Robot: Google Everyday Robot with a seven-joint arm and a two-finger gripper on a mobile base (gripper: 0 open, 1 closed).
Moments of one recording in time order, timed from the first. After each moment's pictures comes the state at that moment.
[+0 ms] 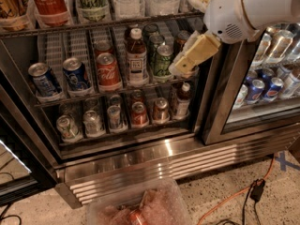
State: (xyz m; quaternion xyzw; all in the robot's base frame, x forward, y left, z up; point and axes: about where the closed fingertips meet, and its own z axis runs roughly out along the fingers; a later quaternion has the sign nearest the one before) arm 0.552 -0.077 1.020 -0.59 0.66 0.06 0.46
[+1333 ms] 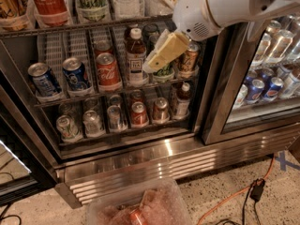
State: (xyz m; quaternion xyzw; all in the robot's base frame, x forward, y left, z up) arm 0.563 -0.014 1.021 -0.63 0.61 0.09 0.47
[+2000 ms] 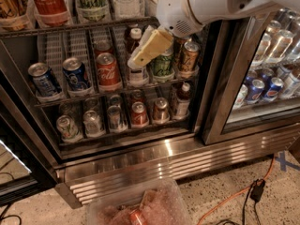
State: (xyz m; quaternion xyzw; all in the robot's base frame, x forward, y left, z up) arm 0.573 0.019 1.025 -0.64 0.58 0.09 0.49
